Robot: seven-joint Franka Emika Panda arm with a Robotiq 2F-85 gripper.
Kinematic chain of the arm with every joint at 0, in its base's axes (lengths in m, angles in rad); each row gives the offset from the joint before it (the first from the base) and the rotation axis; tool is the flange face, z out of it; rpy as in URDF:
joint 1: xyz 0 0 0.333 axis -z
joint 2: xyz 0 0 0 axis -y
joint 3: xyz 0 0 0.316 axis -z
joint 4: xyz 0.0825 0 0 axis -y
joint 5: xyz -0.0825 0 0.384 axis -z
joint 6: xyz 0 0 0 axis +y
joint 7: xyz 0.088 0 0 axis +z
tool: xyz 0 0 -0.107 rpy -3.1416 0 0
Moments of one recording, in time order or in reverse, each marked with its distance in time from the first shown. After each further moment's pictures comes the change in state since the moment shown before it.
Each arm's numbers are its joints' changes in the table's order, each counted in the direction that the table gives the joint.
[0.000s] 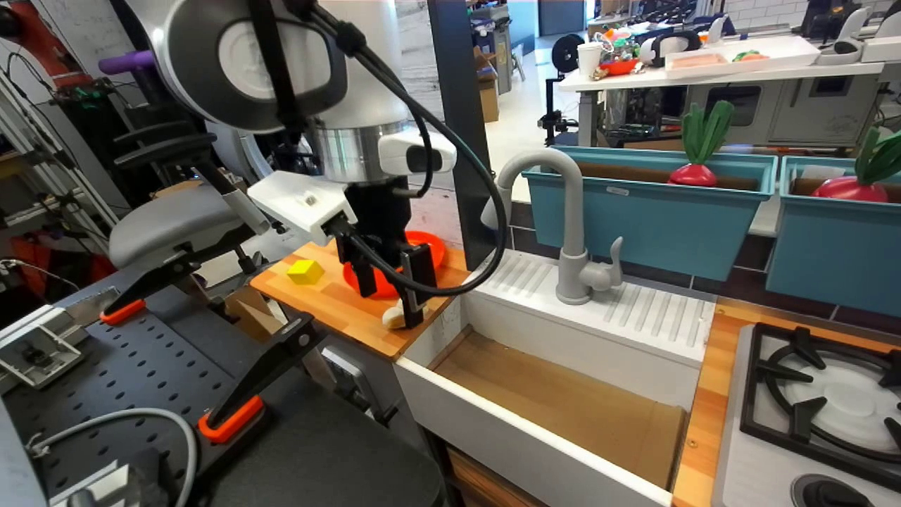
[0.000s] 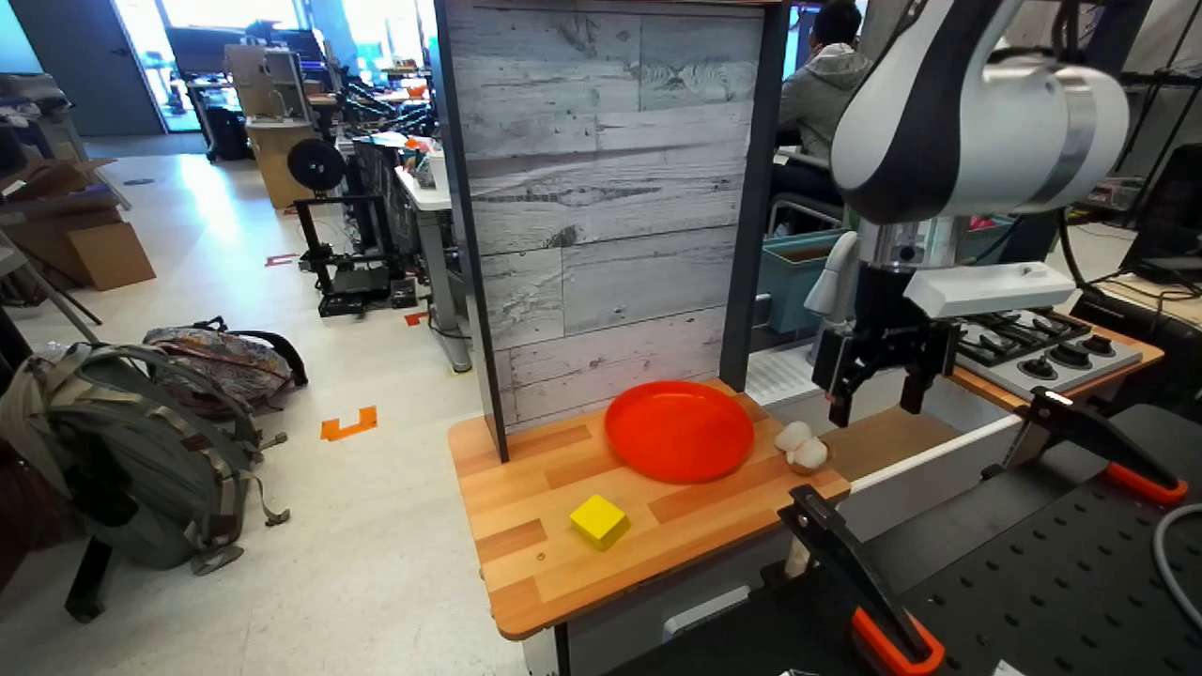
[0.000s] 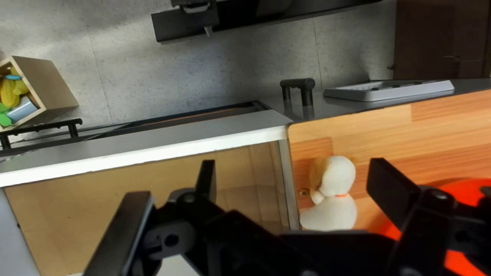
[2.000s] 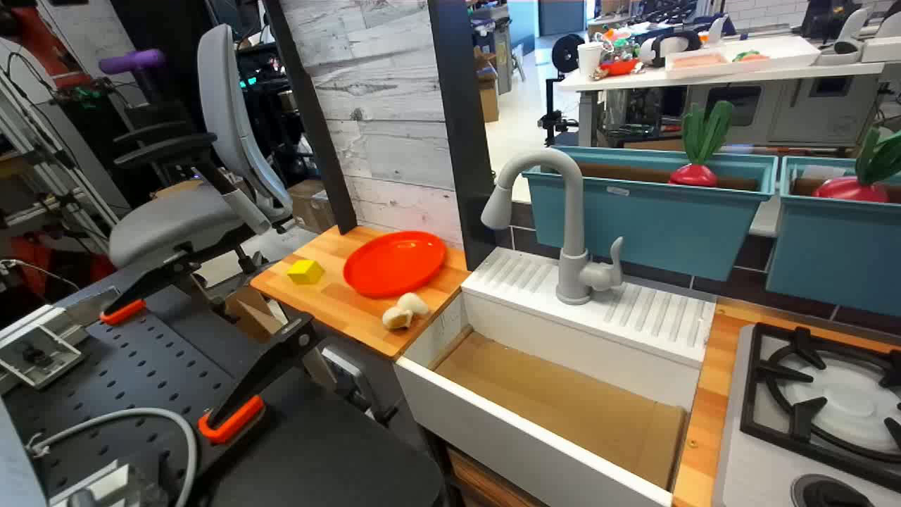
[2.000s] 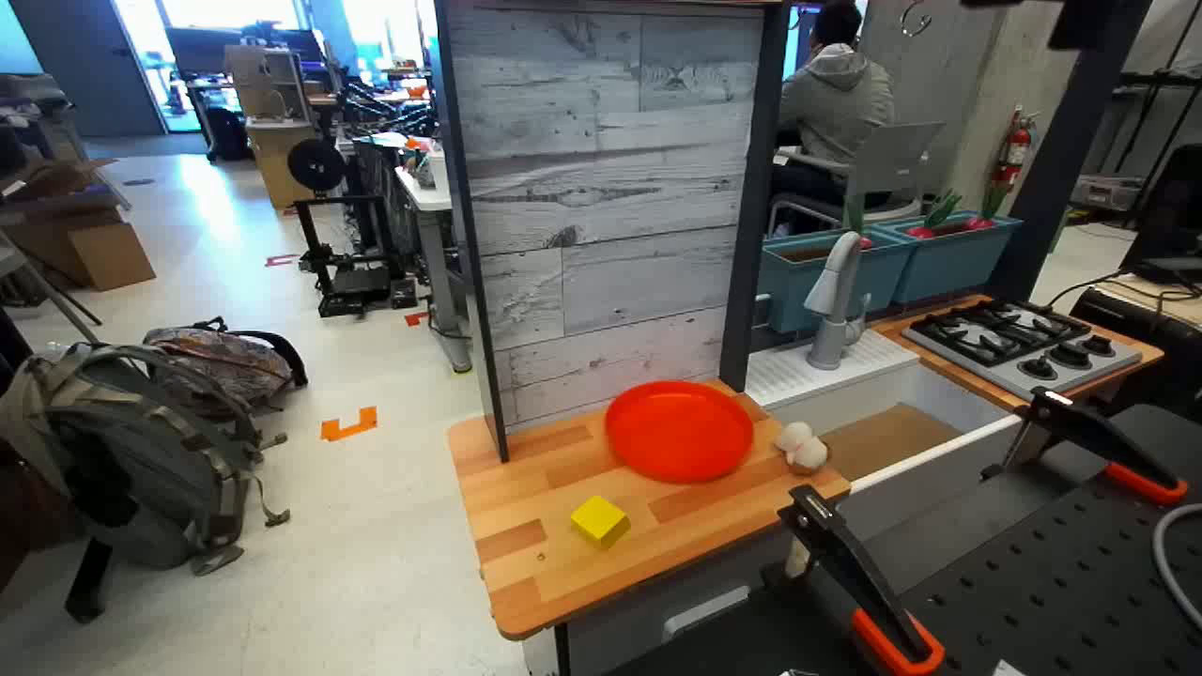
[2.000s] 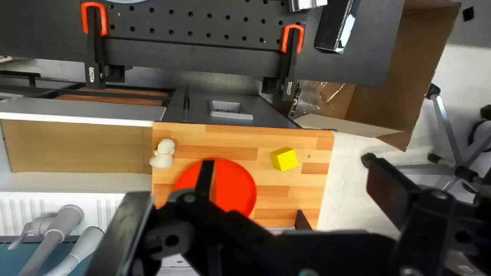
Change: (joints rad) arm -0.197 1.179 -0.057 -0.429 -0.047 0.624 0.003
